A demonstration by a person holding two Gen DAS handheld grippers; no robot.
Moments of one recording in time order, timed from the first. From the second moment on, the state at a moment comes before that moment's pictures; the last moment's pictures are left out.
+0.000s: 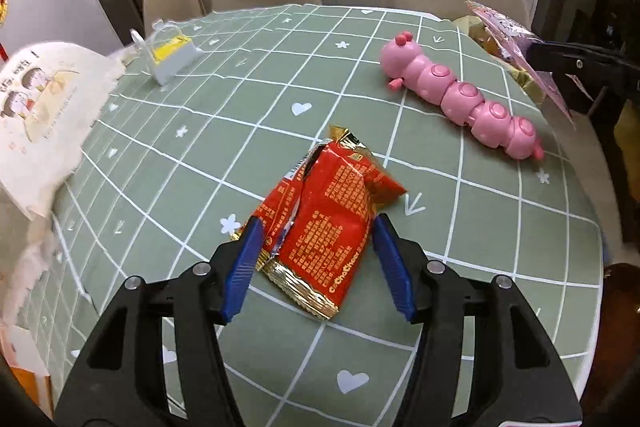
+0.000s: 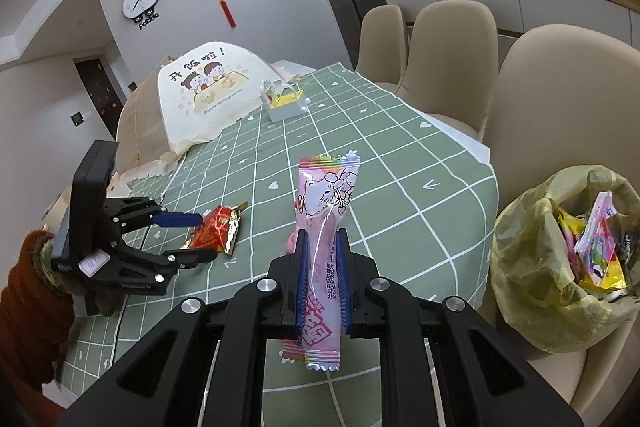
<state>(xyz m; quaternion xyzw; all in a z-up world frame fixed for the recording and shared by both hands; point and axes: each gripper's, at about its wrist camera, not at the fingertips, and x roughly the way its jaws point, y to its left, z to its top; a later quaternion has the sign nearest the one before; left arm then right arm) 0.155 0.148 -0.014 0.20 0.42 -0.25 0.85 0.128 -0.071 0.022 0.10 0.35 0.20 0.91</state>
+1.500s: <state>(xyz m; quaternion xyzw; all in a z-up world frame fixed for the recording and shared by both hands) 0.113 -0.080 0.064 0.01 0.34 -0.38 0.86 0.024 -0.271 0.074 0.04 0.26 -0.02 0.96</state>
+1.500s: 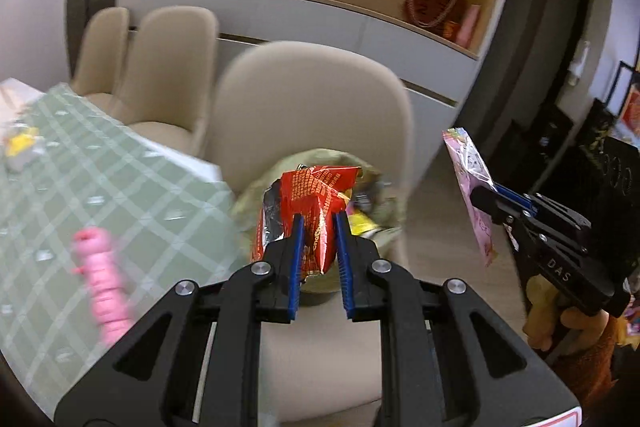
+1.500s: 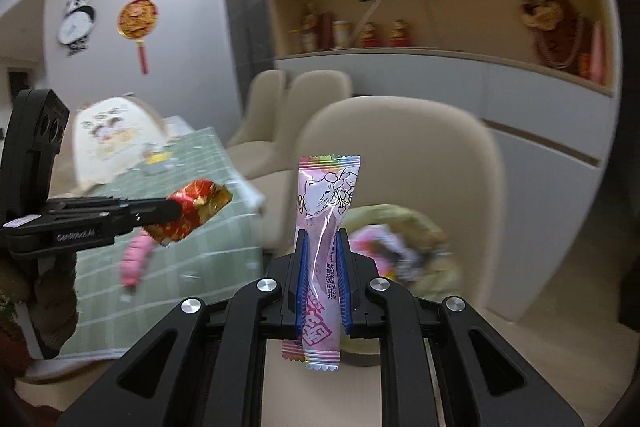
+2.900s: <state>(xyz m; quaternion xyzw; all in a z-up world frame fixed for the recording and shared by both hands) 0.175 -0.155 0.012 0.07 0.39 -0.29 0.87 0.164 -0.339 -0.033 0.13 0.36 0.03 0.92</state>
